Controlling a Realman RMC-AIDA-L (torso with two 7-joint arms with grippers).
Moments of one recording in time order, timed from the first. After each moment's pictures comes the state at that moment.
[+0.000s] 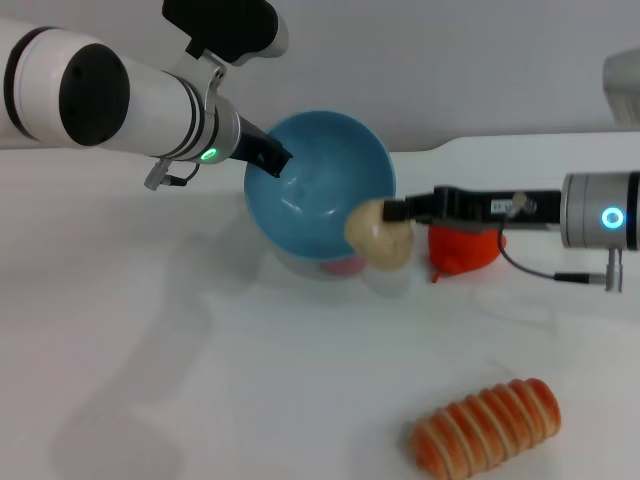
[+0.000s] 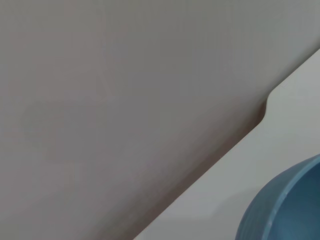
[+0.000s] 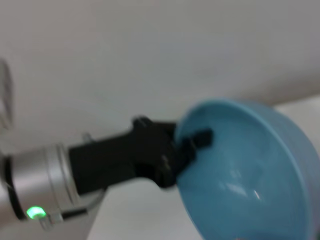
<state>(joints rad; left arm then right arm) -0.87 -2.07 -1.51 -0.83 2.67 -0.69 0.39 0.68 2.07 -0.89 -0.58 -1.90 -1.28 2.25</state>
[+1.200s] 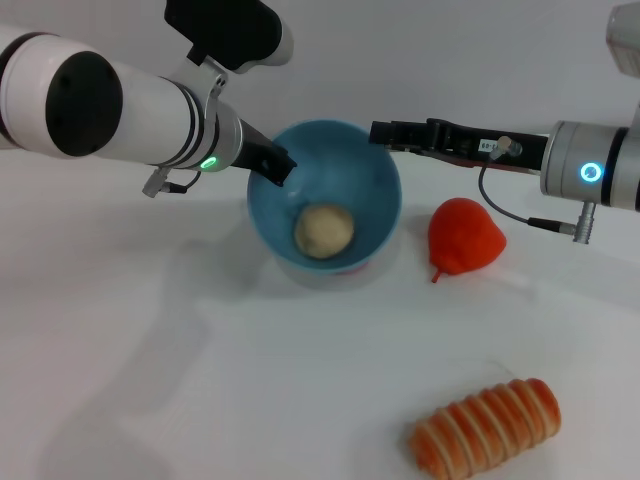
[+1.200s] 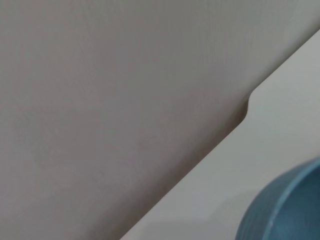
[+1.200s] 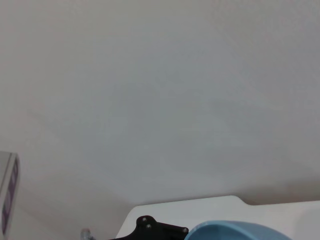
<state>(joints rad) -0.81 -2.06 -1.47 -0.95 2.66 -0.74 0.39 0.74 2.07 -0.89 -0.50 -1.71 -1.13 2.06</state>
